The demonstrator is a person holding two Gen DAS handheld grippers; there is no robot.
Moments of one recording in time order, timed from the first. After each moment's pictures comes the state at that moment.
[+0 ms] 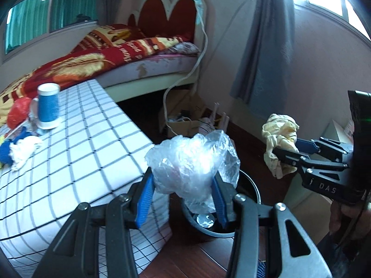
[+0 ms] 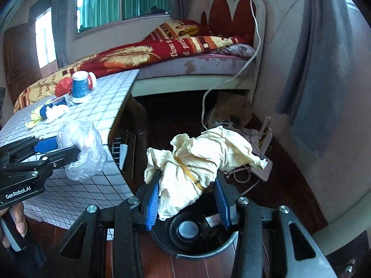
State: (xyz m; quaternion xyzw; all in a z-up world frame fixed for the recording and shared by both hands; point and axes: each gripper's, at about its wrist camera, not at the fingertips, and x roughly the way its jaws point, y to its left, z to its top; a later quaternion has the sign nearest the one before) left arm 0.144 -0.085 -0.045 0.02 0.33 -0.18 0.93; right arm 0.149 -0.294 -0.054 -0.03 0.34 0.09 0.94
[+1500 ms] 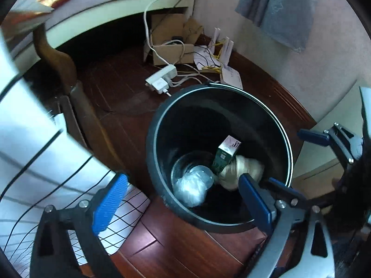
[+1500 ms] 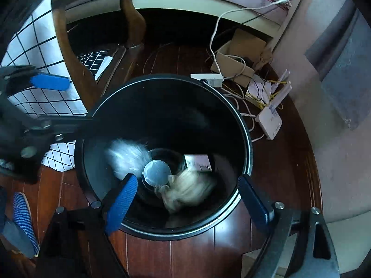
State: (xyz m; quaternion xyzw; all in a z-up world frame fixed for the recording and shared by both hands) left arm 0.202 -0.153 -0.193 0.06 0.50 -0.17 0.85; right arm 0.193 -0.318 -0.237 -0.16 0.48 0.11 0.85
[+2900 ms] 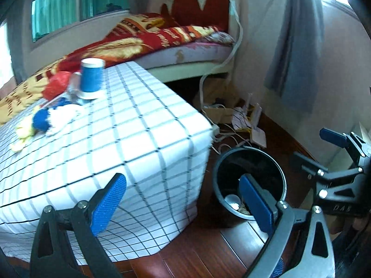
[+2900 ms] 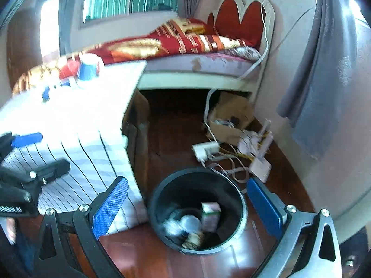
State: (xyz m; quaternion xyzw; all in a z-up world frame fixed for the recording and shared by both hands) left arm 0.118 -0.042 -0.050 0.01 0.35 -0.06 0.93; right arm 0.133 -0.252 -0.063 -0.07 0.32 0.10 0.94
